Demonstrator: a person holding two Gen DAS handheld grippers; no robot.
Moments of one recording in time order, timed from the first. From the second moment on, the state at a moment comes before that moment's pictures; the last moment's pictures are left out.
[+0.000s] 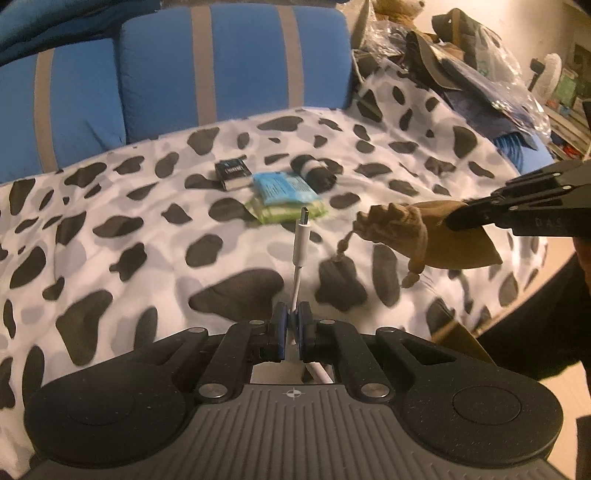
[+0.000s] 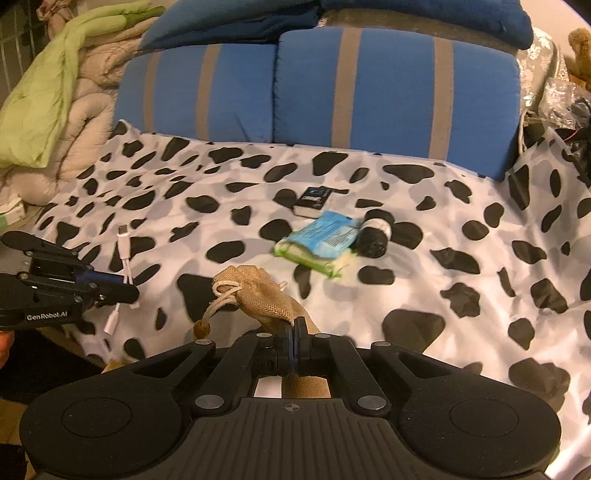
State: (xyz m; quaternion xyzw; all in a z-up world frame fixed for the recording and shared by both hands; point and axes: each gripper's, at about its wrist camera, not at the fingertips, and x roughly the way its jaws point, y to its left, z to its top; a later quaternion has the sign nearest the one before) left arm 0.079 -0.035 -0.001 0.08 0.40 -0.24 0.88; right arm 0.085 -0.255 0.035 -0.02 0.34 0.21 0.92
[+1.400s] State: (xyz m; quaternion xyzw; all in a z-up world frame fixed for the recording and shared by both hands) left arm 0.031 -0.036 -0.042 0.08 0.56 -0.22 0.79; right arm 0.010 -0.202 -0.003 -0.13 0.46 0.35 0.81
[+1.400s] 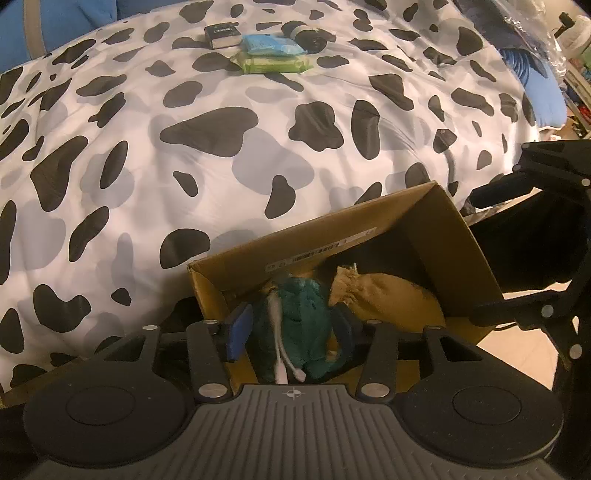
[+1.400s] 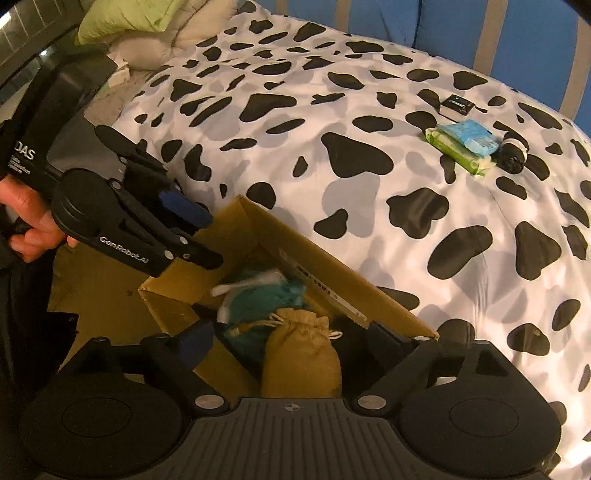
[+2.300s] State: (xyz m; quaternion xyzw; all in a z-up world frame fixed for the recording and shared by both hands) left arm 0.036 -0.039 -0.019 0.09 0.49 -0.20 0.85; right arm 0.032 -0.223 0.011 -0.08 0.41 0.25 0.87
